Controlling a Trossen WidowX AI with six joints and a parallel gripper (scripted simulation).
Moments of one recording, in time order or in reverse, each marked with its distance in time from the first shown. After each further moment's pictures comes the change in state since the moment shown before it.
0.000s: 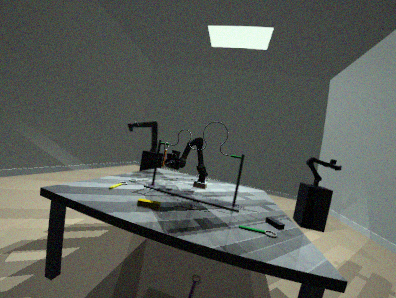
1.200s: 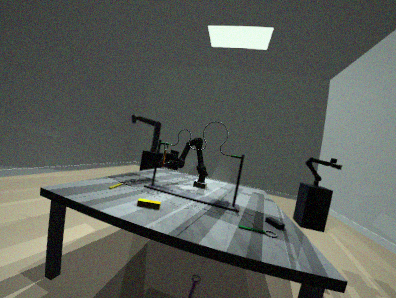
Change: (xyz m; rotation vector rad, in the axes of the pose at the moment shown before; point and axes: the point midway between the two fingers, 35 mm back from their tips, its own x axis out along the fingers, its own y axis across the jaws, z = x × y) arm 0.034 0.002 0.001 0.000 -0.004 0.001
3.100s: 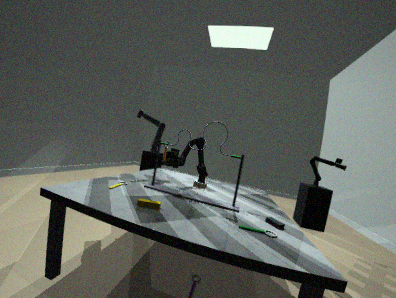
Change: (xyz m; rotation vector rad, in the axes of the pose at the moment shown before) arm -0.001 0.002 0.015 0.006 0.004 0.001
